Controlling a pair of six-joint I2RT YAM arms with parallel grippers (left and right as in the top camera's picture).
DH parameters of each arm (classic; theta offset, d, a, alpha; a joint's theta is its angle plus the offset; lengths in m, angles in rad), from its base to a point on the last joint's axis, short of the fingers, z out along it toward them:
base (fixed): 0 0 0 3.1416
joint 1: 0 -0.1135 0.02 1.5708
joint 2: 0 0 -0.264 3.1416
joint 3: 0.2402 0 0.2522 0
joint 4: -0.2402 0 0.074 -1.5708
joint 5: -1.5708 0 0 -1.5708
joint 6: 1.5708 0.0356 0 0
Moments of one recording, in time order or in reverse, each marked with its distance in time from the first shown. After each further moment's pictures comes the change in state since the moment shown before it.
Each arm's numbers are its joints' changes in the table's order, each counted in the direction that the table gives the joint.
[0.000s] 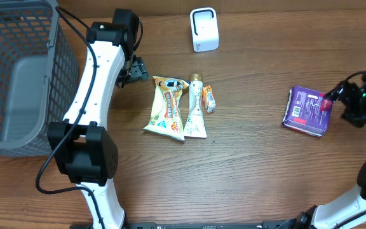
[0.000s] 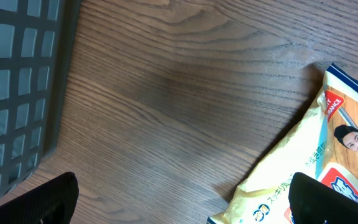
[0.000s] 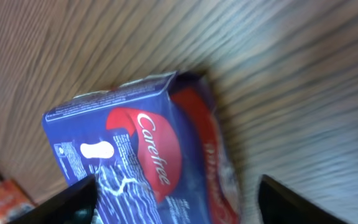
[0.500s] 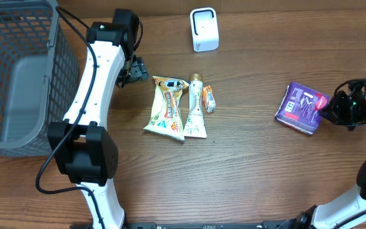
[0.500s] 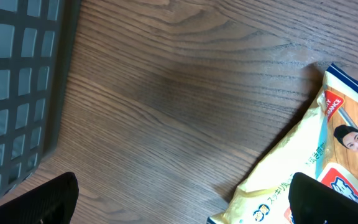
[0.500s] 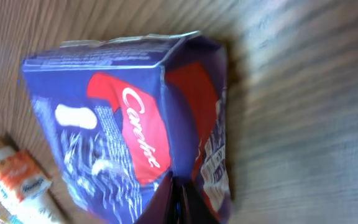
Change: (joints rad) left arm 0.000 0.000 0.000 0.000 0.000 0.000; right arm -0.008 0.000 -0.060 -0.021 0.089 -0.020
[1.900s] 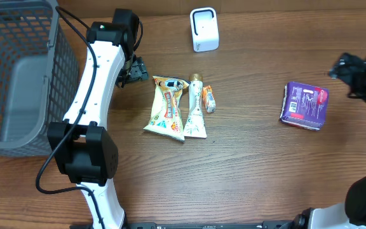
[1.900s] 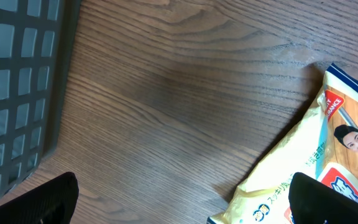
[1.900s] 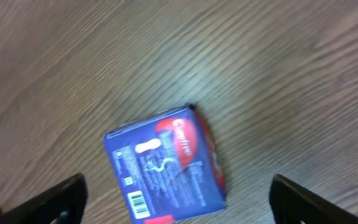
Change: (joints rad) left arm 0.000 0.000 0.000 0.000 0.000 0.000; right arm -0.148 -0.204 0.268 -0.098 -0.410 0.183
